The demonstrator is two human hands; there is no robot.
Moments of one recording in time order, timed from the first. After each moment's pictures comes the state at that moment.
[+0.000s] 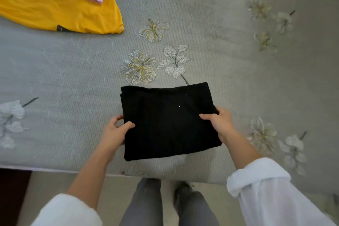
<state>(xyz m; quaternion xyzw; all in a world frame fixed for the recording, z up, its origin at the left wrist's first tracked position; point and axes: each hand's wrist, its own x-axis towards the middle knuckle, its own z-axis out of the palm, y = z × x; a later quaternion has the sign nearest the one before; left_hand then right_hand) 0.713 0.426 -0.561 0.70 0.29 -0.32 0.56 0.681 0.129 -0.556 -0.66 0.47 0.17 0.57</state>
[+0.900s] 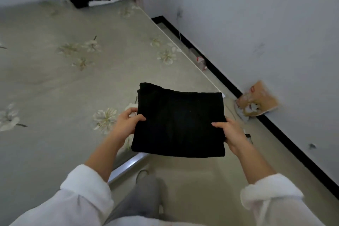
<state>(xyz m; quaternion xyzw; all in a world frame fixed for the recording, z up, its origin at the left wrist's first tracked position) 0.369 -0.045 -0.389 0.72 -0.12 -0.46 0.50 0.101 -0.217 -0.378 -0.49 0.57 -0.17 0.63</state>
